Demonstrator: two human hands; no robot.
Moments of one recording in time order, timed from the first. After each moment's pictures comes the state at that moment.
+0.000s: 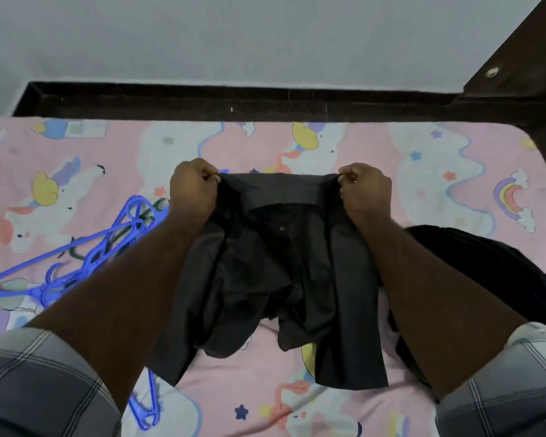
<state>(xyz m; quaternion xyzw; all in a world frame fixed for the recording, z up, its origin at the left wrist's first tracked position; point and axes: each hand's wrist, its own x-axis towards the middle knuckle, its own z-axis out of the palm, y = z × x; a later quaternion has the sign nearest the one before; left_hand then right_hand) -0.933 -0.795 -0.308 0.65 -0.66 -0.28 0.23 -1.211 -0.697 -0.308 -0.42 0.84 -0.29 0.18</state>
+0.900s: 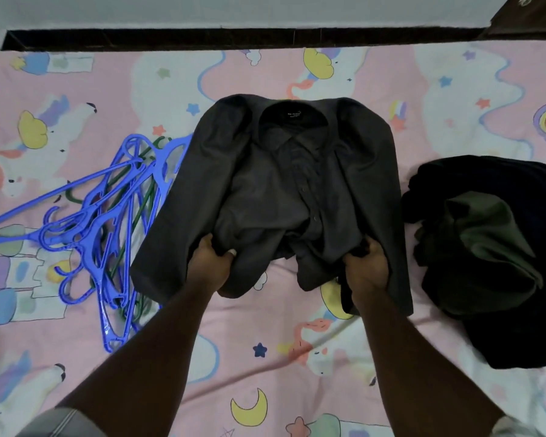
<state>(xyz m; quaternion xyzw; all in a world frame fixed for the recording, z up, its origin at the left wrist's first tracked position) -0.849 -0.597 -0.460 0.73 -0.54 -0.42 0.03 -1.100 -0.491 -0.450 -0.14 0.88 -0.34 0.31</state>
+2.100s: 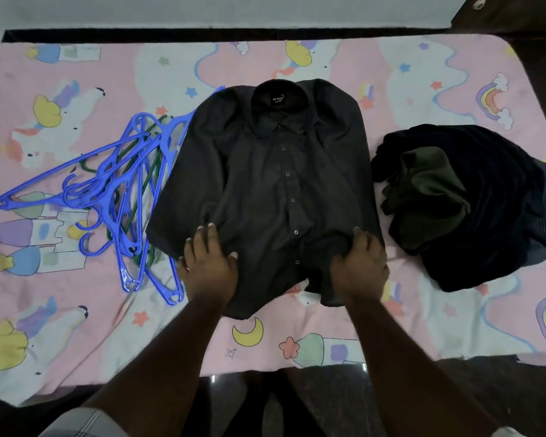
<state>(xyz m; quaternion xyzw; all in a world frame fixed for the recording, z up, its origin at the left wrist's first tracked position) -0.817 -0.456 -0.406 0.68 -0.70 -0.21 -0.02 -1.048 -0.362 -0.387 -0.32 0.93 -0.13 0.14</state>
